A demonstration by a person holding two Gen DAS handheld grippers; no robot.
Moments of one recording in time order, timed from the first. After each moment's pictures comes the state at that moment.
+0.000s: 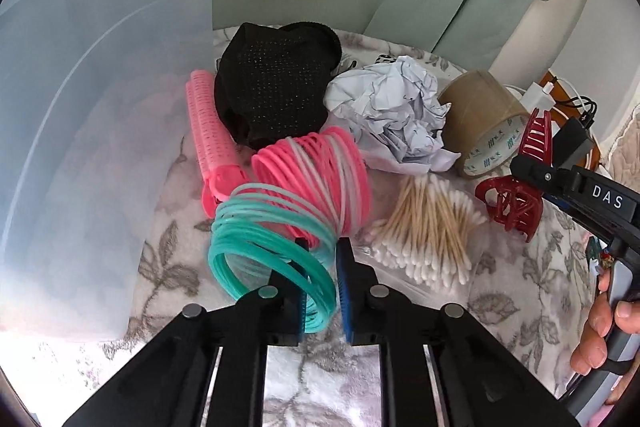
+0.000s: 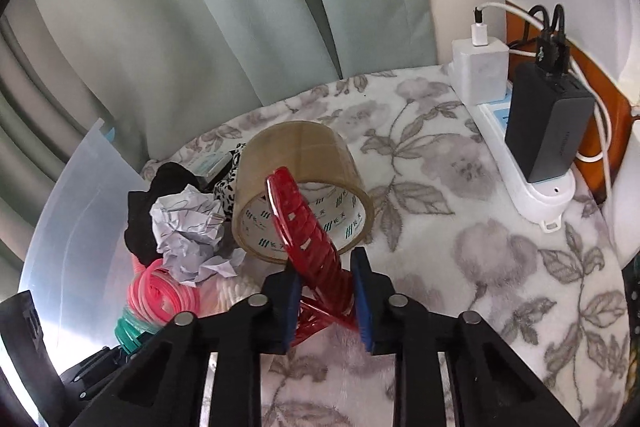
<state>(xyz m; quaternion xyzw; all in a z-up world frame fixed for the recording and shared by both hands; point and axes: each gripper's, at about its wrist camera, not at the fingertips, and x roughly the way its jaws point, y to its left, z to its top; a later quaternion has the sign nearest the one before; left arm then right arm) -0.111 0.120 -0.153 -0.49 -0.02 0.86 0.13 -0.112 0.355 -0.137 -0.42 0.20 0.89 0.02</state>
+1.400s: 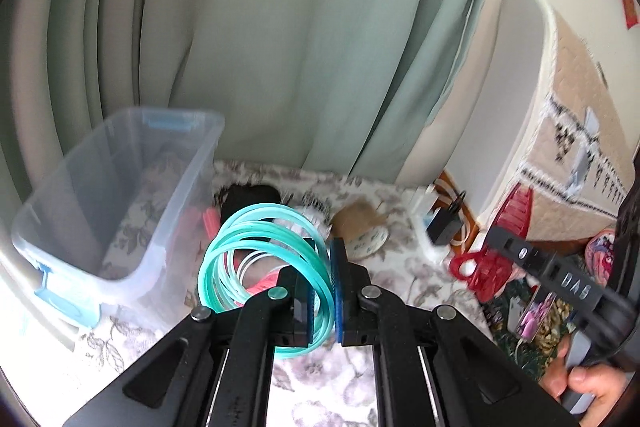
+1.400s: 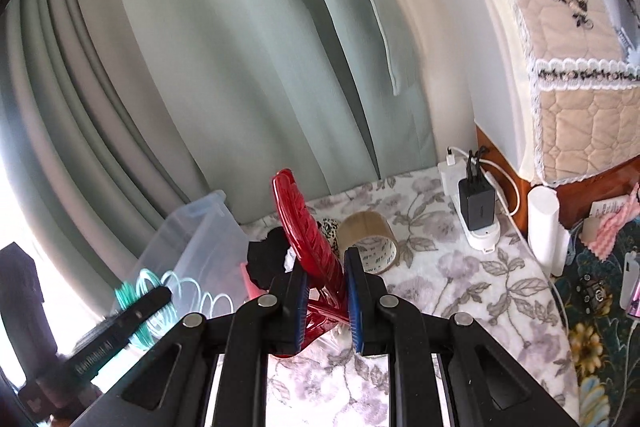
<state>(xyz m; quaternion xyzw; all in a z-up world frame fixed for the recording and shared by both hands) -0.019 0.097 0.007 -0.32 -0.06 0.93 0.19 0.032 0.329 0.011 -0.27 0.21 0.94 0.01</state>
